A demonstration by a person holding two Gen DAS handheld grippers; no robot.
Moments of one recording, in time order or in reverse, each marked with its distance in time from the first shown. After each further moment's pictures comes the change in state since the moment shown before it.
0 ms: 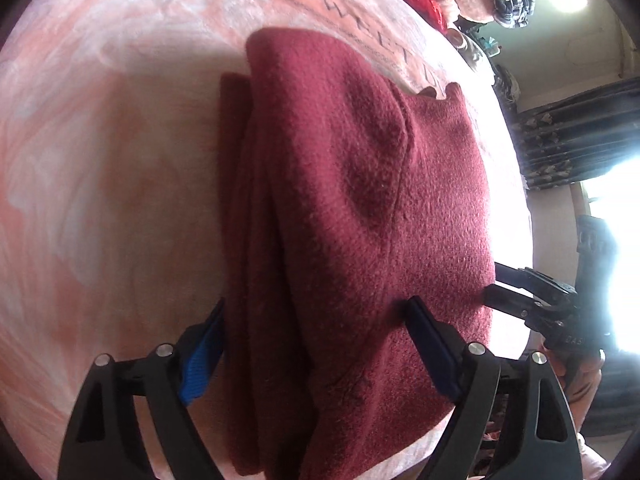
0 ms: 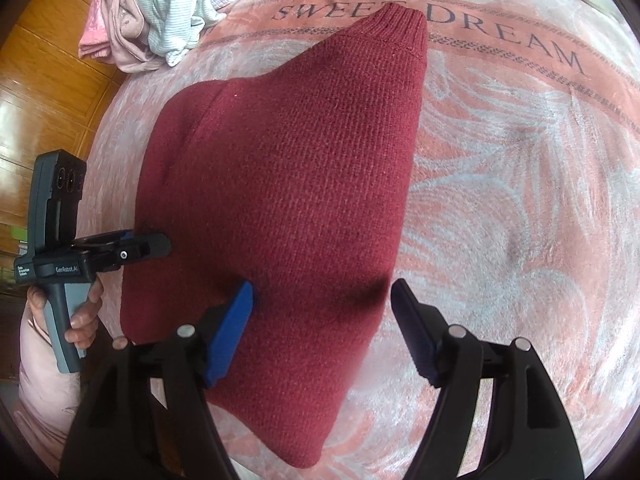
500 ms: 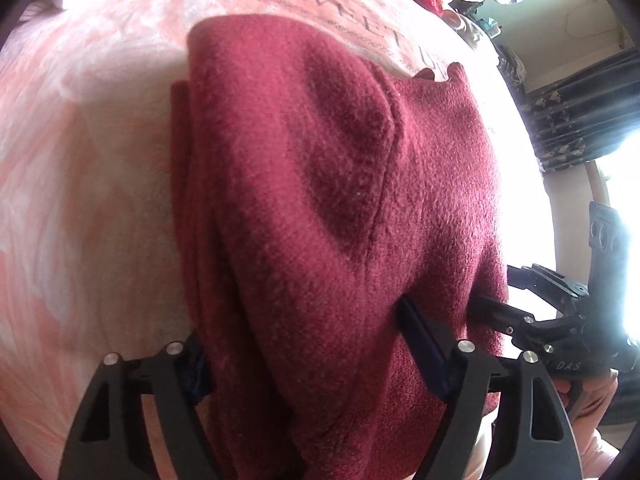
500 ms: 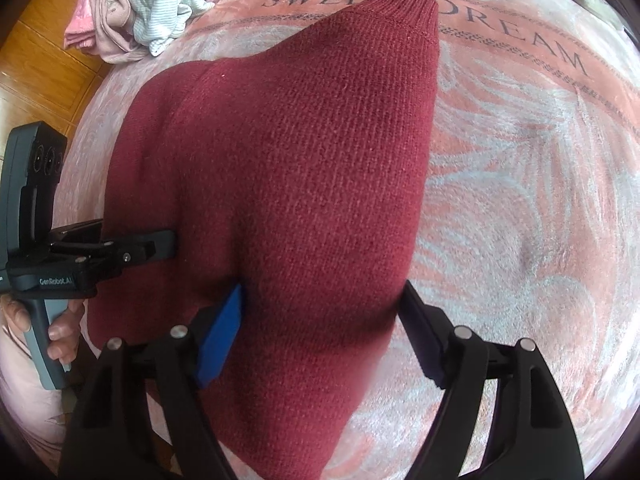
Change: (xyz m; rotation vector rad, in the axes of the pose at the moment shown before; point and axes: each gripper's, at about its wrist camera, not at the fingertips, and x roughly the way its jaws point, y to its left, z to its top) left arm 0.021 -0.028 0.007 0.081 -0.011 0.102; right arm 0.025 0.006 0.000 -0.022 -0.013 -0.082
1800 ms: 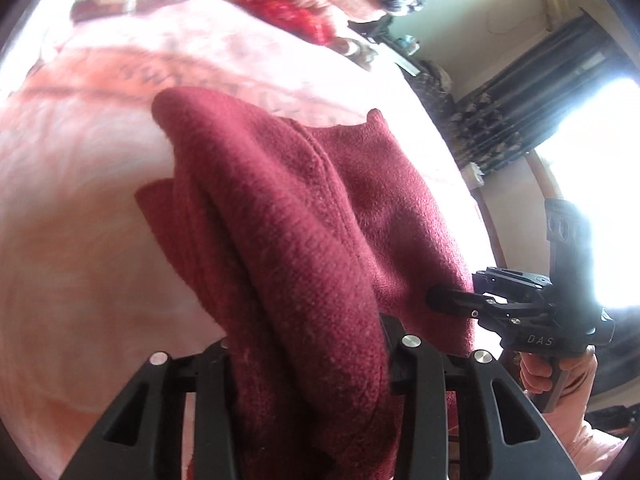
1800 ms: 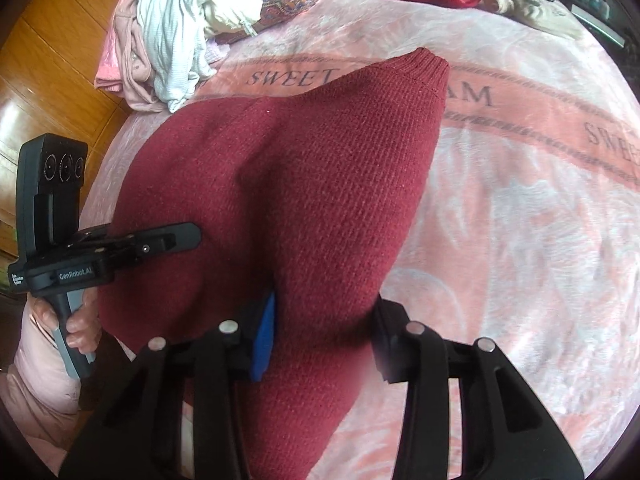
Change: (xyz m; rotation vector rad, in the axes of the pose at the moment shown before) left arm -0.008 -0.154 0.018 0.177 -0.156 -0.194; right arm -0.133 -0.103 -0.027 0.004 -0.151 0.048
